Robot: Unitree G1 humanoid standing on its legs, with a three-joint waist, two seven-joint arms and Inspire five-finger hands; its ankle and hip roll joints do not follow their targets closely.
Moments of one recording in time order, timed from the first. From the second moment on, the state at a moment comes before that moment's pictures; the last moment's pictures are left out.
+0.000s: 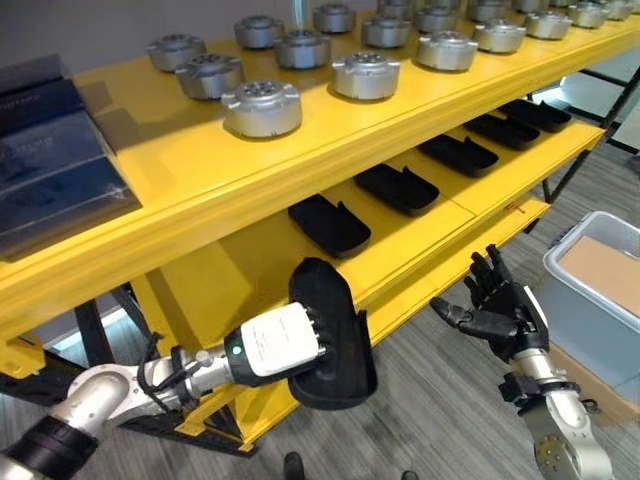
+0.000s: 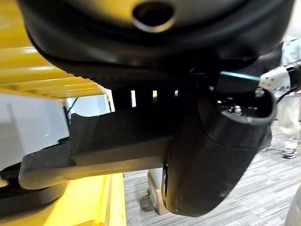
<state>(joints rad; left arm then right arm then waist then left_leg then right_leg) -0.13 1.05 -0.40 -0.04 1.07 -0.75 0.47 0.16 -0.44 0.01 -0.05 0.69 -0.16 0.09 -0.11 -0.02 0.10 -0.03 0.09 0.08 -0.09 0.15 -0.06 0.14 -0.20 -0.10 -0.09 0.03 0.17</state>
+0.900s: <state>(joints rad) -0.17 0.73 -0.47 0.78 0.95 -0.28 0.63 0.11 -0.48 0.11 0.09 0.69 -0.17 0.13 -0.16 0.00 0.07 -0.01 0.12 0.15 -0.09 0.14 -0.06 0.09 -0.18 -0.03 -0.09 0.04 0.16</state>
